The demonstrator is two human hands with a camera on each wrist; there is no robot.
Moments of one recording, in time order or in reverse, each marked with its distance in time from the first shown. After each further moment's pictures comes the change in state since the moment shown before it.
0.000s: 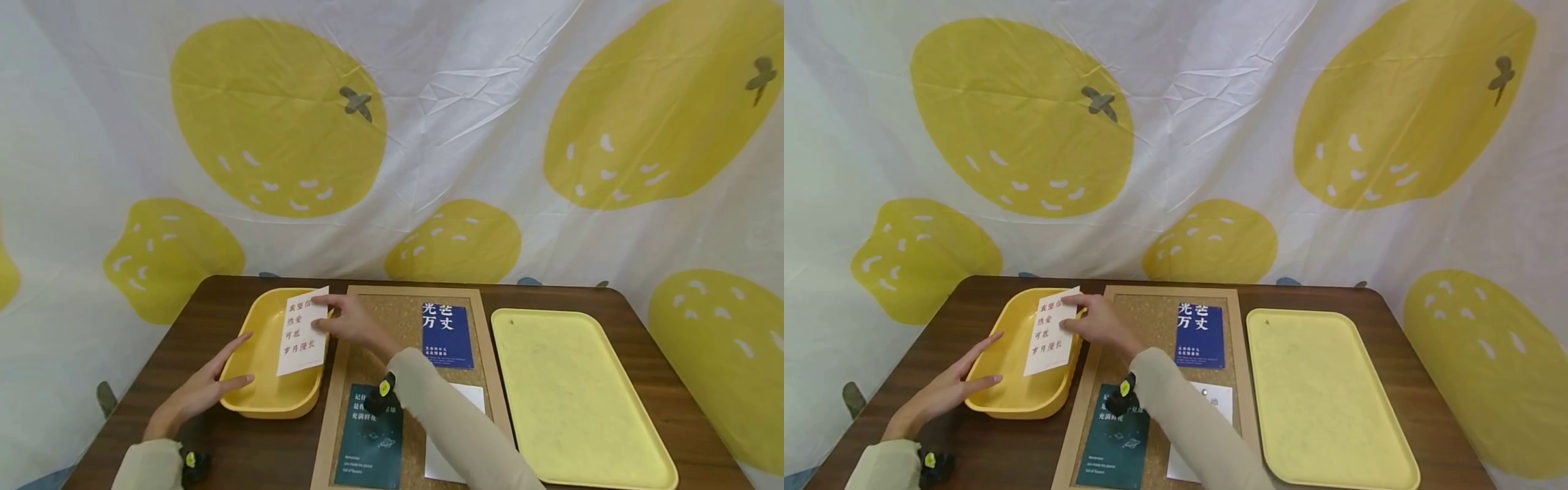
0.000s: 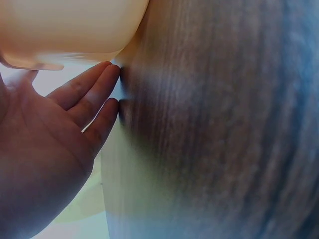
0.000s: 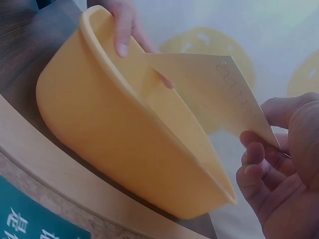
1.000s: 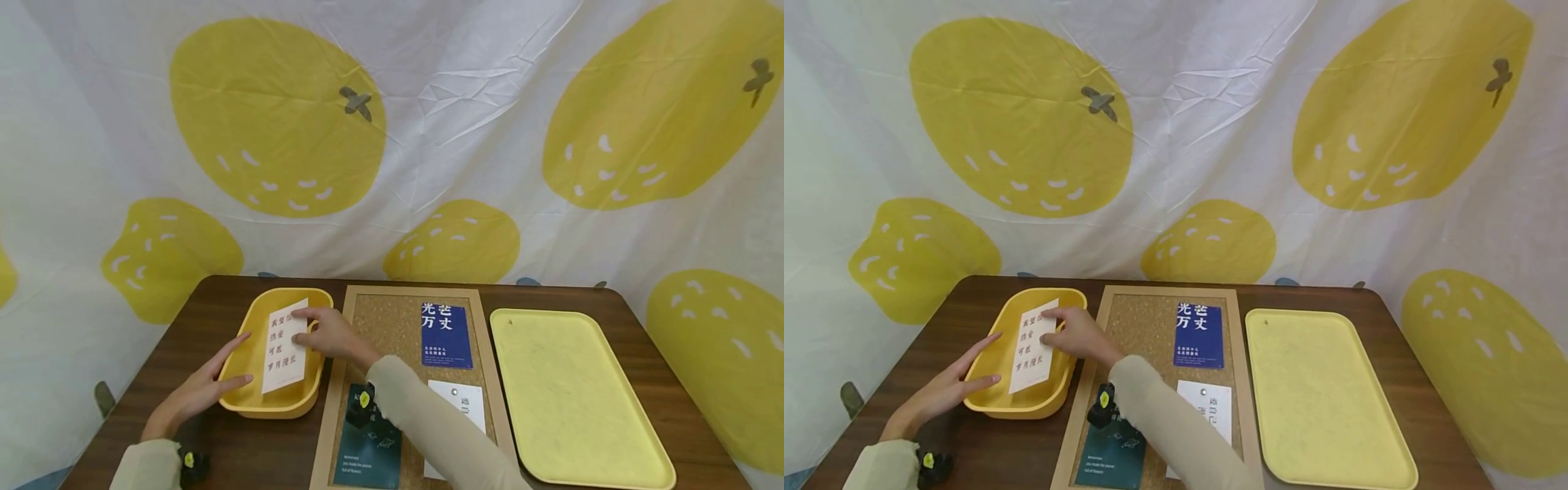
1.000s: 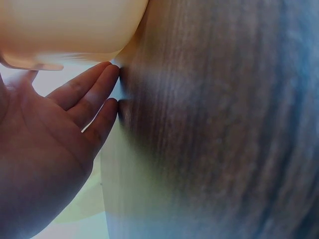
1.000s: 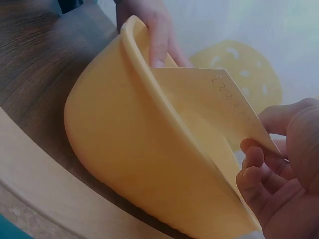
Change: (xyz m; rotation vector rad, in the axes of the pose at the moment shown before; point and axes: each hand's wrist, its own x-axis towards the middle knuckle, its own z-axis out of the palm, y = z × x) left_hand 0.000 0.001 0.000 -0.009 -0.007 -0.002; right_hand 0.004 -0.004 0.036 -0.051 -0.039 0.059
